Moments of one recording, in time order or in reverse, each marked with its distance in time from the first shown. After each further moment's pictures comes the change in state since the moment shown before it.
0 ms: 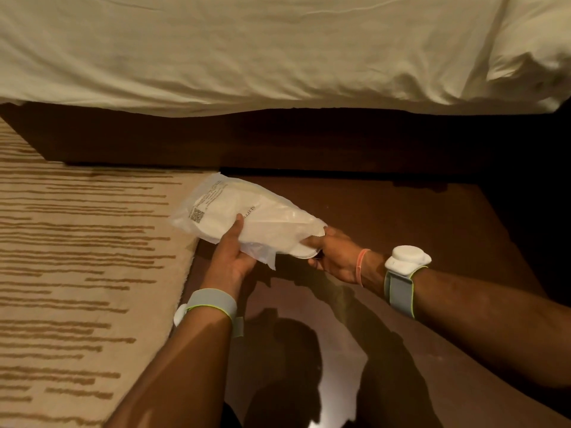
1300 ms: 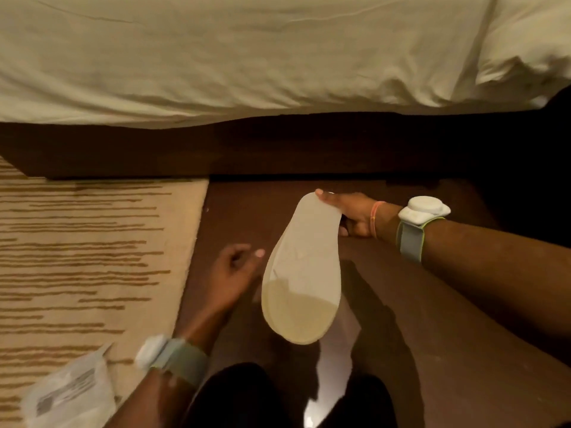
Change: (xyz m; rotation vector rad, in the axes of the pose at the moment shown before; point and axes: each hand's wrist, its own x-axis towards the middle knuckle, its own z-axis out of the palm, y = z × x) left_hand -0.061 0.006 0.010 1.293 0.129 0.349; right_hand 0.027 -0.093 -0.033 -0.177 0.114 0.077
